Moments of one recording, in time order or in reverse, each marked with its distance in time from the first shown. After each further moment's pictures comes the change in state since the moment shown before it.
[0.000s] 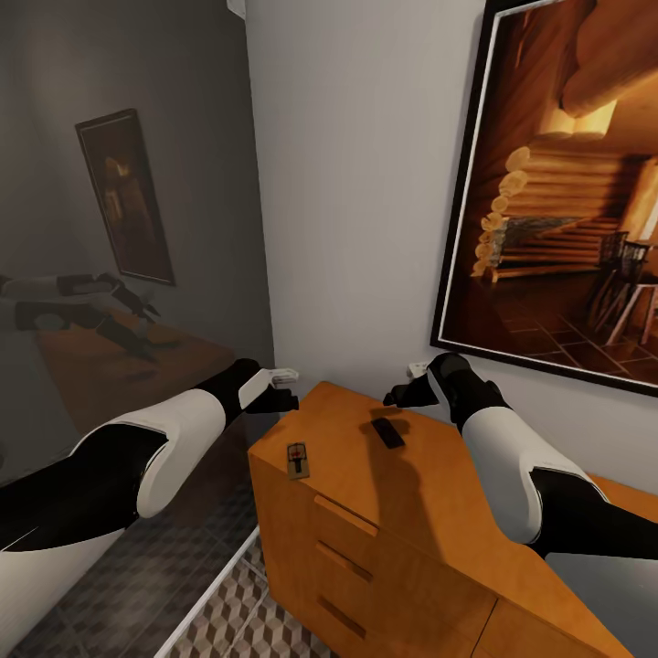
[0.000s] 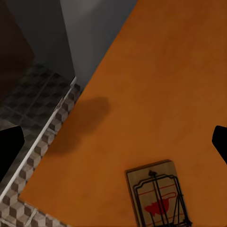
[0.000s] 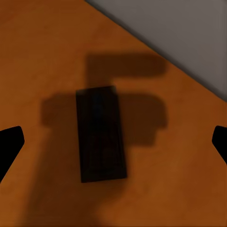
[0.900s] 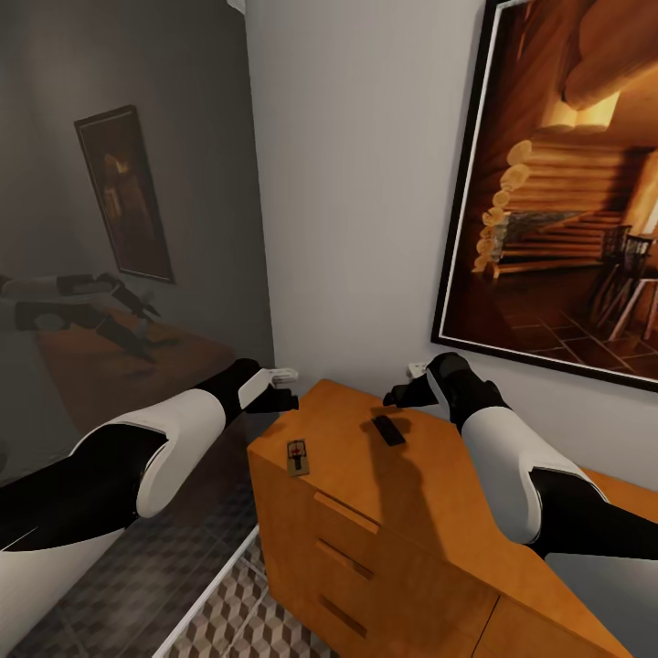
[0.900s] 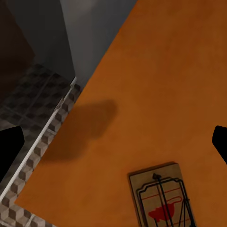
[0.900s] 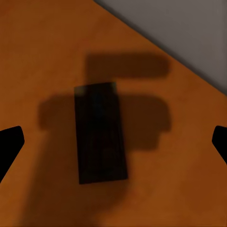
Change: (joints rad) left arm 0.000 0.000 0.000 -0.001 -0.001 -0.002 0.000; right arm 0.000 0.002 0.003 0.000 0.002 0.003 0.000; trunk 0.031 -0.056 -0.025
